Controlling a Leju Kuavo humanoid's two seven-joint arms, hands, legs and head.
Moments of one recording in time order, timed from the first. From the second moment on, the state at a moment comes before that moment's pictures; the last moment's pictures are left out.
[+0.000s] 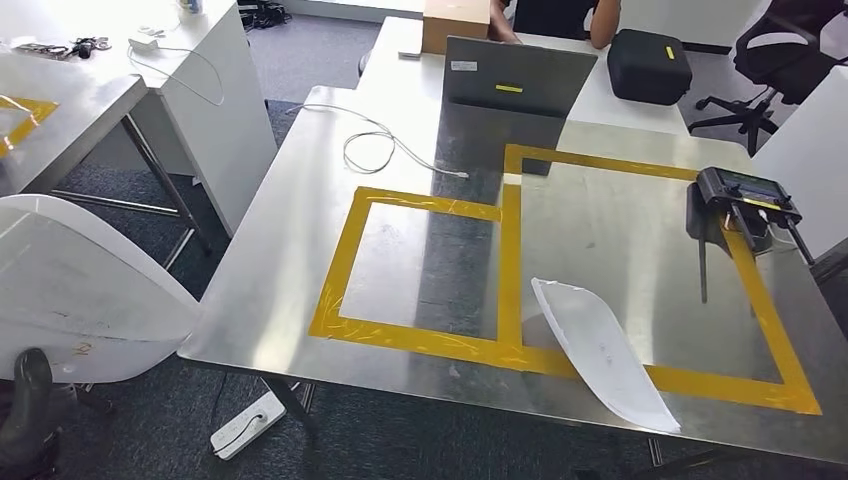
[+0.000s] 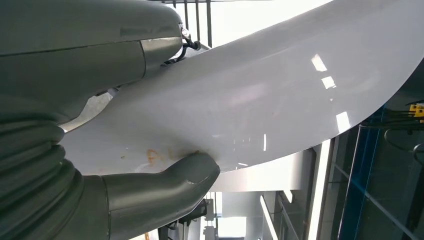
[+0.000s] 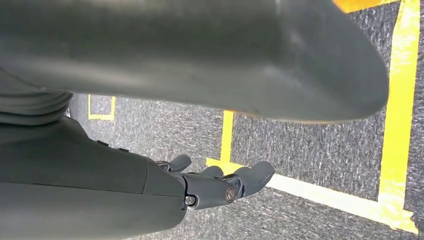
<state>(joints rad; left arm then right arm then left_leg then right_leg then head) 0.01 0.01 0.11 -1.76 0.48 -0.71 -0.53 -0.07 0.14 -1.22 -0.17 0.82 0.09 0.00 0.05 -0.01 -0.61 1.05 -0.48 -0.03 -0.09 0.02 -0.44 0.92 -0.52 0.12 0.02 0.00</state>
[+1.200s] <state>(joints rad) 0.03 0.04 0.11 -1.75 0.50 -0.70 -0.56 -0.07 0.14 -1.23 -0.17 0.83 0.11 0.00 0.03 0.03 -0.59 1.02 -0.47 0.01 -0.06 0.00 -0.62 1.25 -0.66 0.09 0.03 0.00</state>
